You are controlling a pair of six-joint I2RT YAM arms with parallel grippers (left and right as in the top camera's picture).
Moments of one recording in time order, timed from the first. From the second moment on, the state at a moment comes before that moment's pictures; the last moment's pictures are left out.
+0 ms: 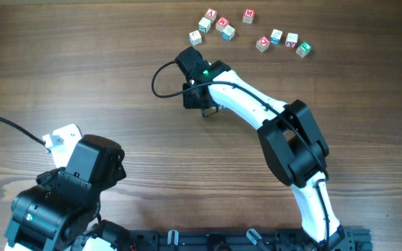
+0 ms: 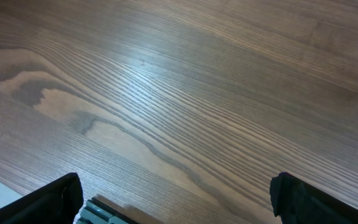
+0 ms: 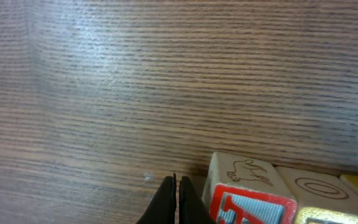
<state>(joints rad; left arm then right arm) -0.43 0.85 1.18 -1.52 -0.53 -0.75 0.65 2.26 1.74 -0.77 0.01 0.58</state>
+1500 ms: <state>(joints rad) -0.43 0.85 1.18 -1.52 -0.53 -0.75 0.64 2.26 1.74 -0.74 0.09 0.67</state>
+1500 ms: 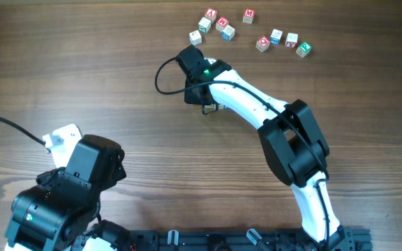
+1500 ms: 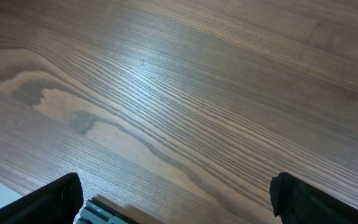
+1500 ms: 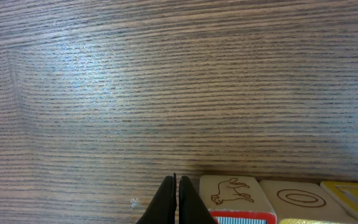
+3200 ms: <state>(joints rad) -0.43 0.85 1.18 -1.52 -0.53 -0.75 0.59 2.25 1.81 -0.82 0.21 0.74</state>
